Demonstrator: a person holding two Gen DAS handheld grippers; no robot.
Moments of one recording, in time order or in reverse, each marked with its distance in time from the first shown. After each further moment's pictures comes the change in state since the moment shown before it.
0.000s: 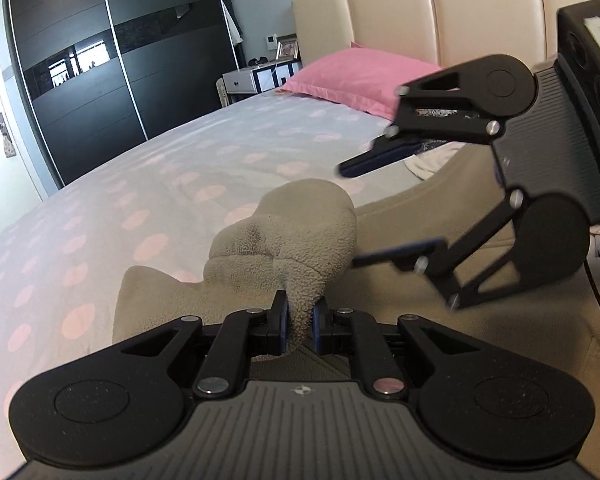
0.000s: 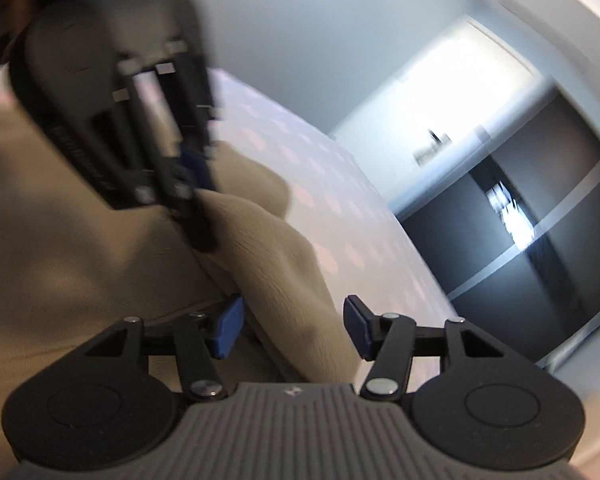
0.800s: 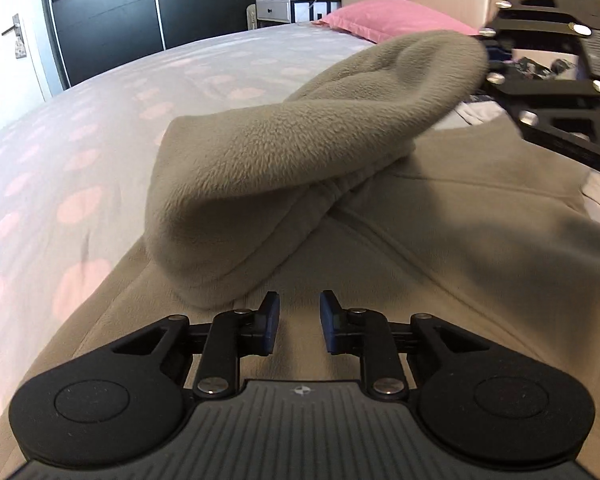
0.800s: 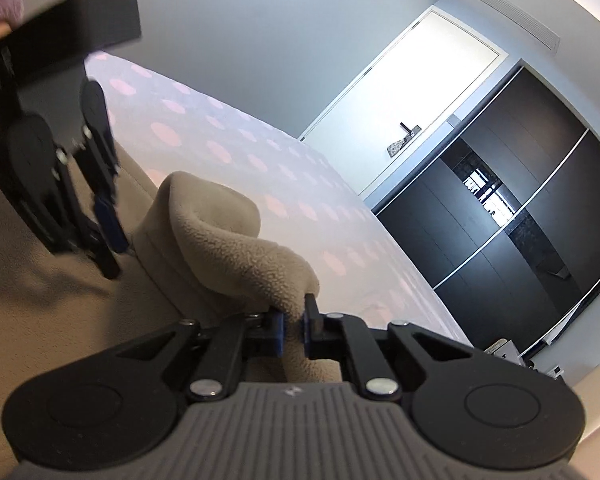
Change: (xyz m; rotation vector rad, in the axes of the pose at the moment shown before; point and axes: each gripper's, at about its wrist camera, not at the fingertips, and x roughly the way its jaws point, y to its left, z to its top) left arm 0.053 0.071 -0.059 -0.180 0.173 -0.025; right arm 0.019 -0.014 0.024 0.185 0.001 -0.071
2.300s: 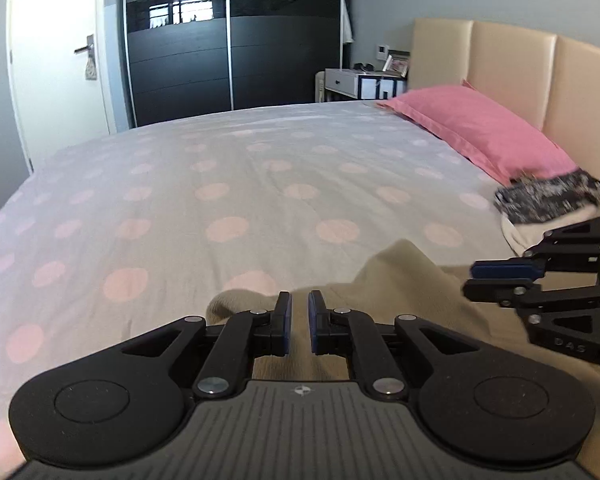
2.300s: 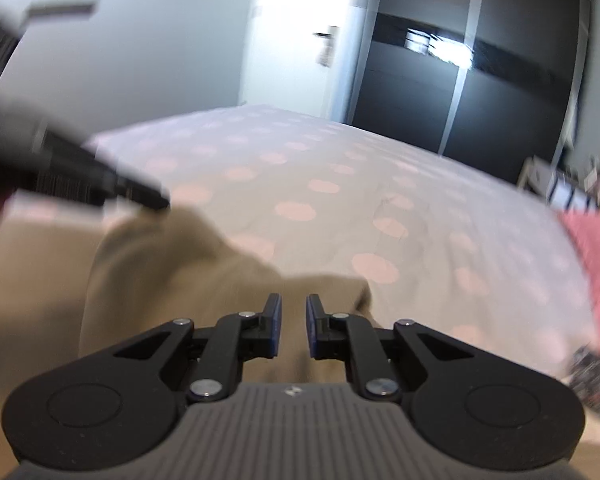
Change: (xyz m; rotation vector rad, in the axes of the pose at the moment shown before) left arm -0.013 0.010 0.071 -0.203 -0.190 0.146; right arm 0.027 -0.045 -0.036 0.671 0.153 0.042
